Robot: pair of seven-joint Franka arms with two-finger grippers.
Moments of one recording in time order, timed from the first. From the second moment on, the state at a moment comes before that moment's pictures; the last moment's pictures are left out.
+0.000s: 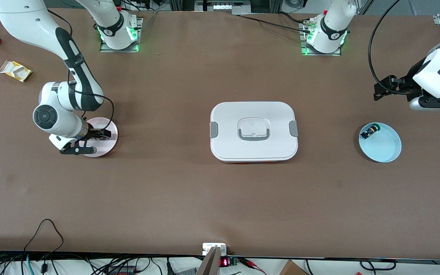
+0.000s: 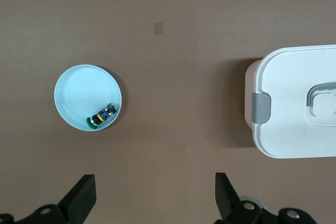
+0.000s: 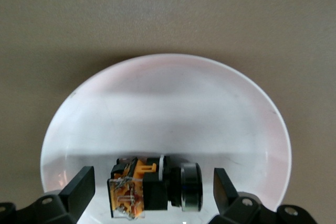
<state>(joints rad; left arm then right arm) -0.04 0.02 -0.02 -1.62 -0.01 1.57 -0.06 0.06 0.46 -0.05 -2.12 -0.08 2.45 0.02</state>
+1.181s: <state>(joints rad) -0.04 0.02 -0.02 -1.62 -0.01 1.57 -0.06 0.02 0.42 0.00 -2.10 -0.08 2.37 -0.07</state>
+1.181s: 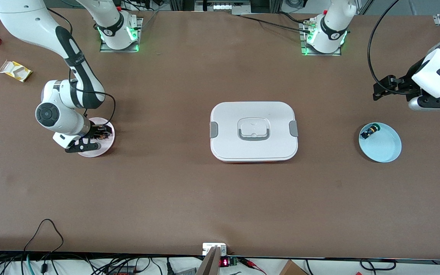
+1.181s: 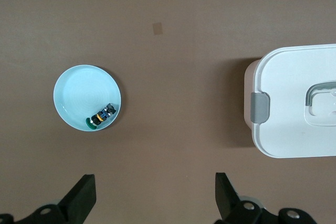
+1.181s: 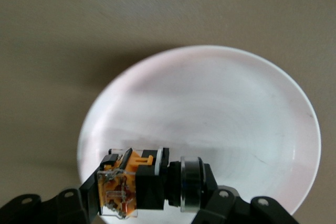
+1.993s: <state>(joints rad) -0.04 0.02 -0.02 -1.62 -0.01 1.57 -0.06 0.02 0.29 0.13 -1.73 0.06 2.00 -0.50</state>
